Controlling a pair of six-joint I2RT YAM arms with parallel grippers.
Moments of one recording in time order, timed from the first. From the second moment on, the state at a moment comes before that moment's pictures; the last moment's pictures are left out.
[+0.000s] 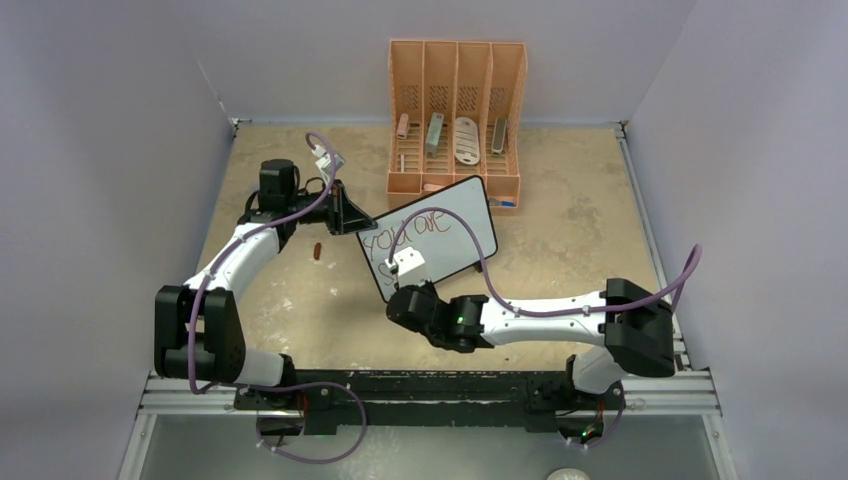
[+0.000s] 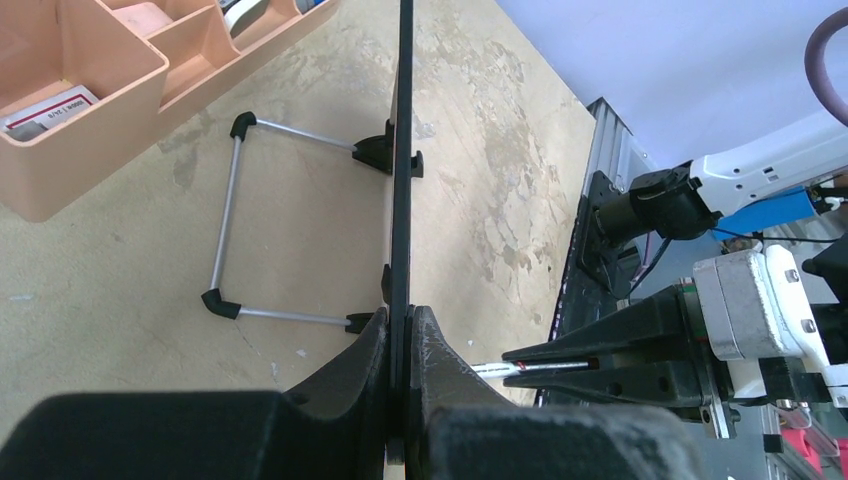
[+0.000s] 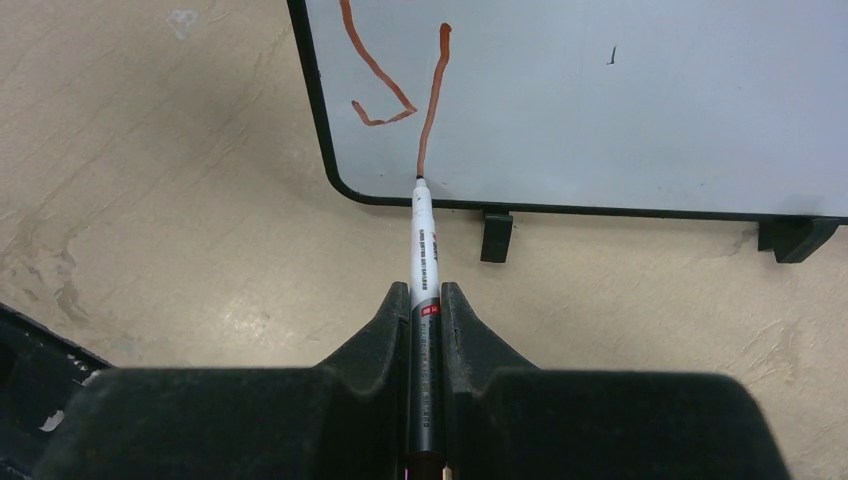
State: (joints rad) left arm -0.08 1.41 0.91 -0.07 1.14 -0.12; right arm 1.33 1.55 0.97 -0.27 0.64 0.56
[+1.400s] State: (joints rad) left arm -0.08 1.41 0.91 -0.08 1.14 -0.12; right arm 1.31 1.46 0.96 -0.13 0.74 0.57
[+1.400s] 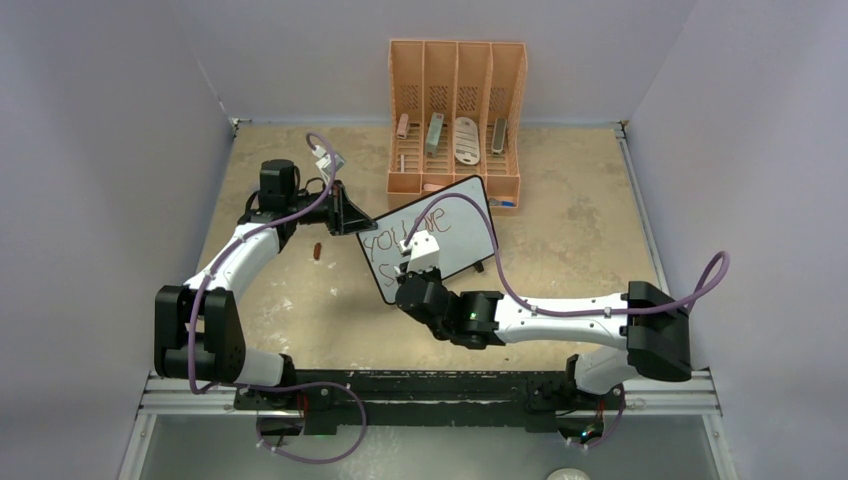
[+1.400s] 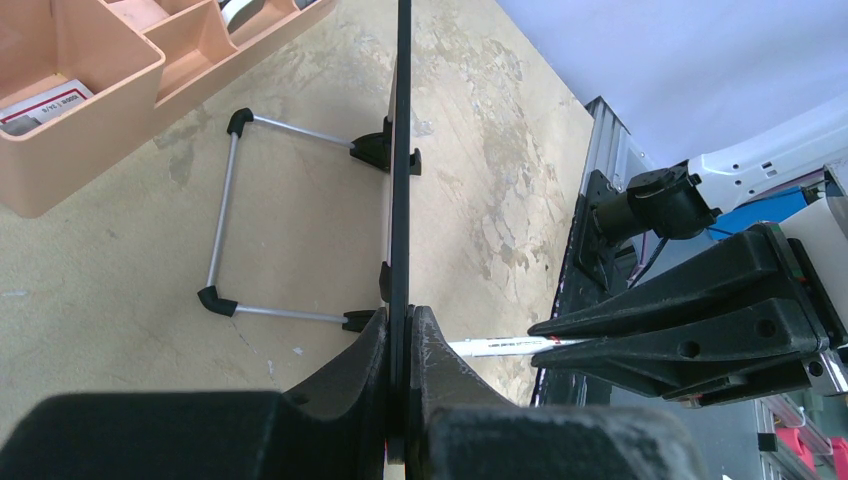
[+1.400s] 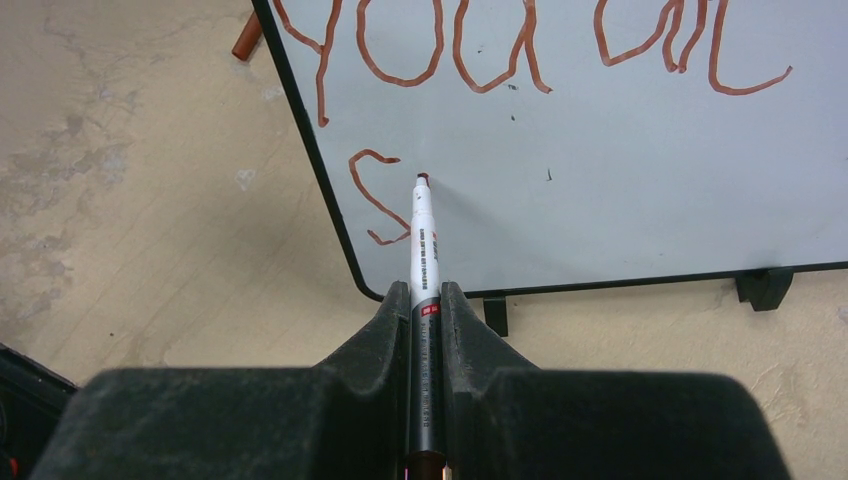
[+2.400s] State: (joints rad) left arm -0.08 1.41 0.91 -0.08 1.13 -0.12; right arm 1.29 1.47 0.96 -0.12 0.74 0.56
